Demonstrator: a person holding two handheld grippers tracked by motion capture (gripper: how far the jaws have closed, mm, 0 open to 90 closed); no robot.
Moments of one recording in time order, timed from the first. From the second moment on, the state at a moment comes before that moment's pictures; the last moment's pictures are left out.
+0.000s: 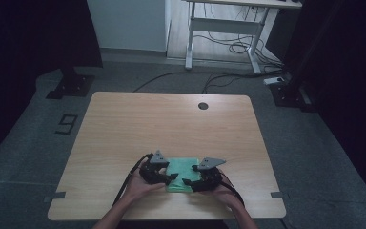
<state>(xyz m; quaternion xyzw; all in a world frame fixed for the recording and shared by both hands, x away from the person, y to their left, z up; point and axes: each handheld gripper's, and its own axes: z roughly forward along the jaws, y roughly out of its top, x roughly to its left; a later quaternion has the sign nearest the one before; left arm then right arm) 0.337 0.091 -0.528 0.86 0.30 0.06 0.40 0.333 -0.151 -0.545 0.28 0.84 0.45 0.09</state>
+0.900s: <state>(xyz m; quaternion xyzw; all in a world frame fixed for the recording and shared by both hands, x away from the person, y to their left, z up) 0.378 0.086 -0.541 0.87 0.32 0.08 0.35 0.366 -0.148 -0.552 0.30 0.85 0.42 0.12</state>
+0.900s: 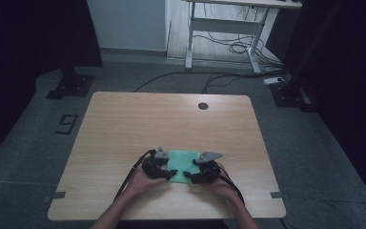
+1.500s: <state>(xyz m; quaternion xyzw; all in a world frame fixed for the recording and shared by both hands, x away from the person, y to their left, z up) 0.408 0.090 -0.524 0.85 0.35 0.12 0.37 0.415 -0.146 -0.545 0.32 0.83 0.43 0.14</state>
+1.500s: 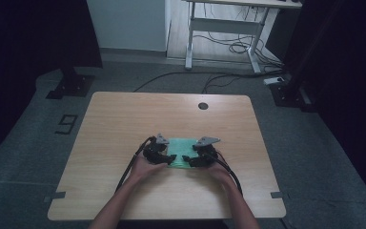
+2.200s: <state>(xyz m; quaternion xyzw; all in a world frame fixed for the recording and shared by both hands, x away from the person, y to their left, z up) 0.329 0.136 -0.502 0.83 0.34 0.14 0.42 0.341 -0.181 -0.529 0.33 0.80 0.48 0.16</state>
